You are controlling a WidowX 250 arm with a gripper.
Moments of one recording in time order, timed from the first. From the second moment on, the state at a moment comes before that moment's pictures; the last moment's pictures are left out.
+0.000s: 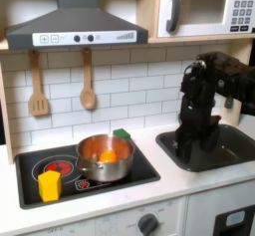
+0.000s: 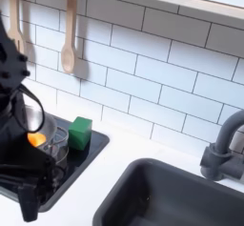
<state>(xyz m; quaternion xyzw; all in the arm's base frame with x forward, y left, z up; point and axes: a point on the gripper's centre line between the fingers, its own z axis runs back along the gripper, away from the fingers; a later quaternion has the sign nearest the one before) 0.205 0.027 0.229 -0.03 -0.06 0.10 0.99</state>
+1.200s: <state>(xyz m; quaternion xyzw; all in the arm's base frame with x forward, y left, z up) 0.251 0.075 0.232 -0.02 -0.11 0.17 0.98</state>
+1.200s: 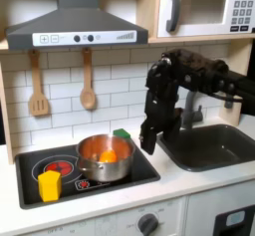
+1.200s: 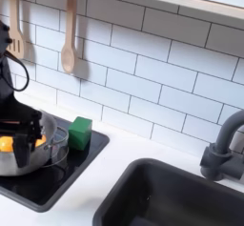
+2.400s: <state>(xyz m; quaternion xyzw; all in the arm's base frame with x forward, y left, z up) 0.276 0.103 0.226 -0.02 -0.10 0.21 0.97</state>
